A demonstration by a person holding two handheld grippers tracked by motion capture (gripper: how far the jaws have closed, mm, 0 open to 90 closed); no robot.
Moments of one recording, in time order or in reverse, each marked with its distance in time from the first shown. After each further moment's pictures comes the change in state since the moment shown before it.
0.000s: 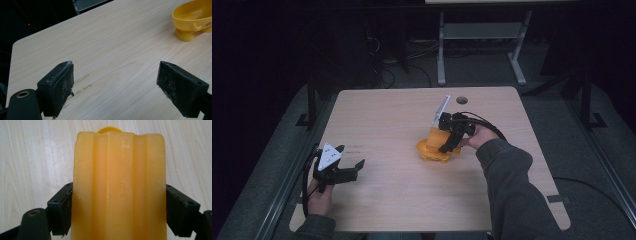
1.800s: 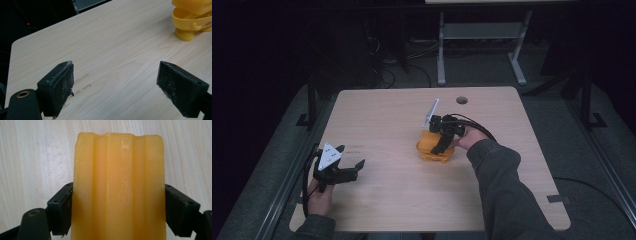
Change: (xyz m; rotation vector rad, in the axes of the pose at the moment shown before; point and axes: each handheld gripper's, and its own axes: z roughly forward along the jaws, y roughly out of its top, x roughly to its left) left arm 0.000 0.000 0.001 0.003 -0.003 -0.004; right arm -0.001 0.018 0.026 0.006 0.019 -0.040
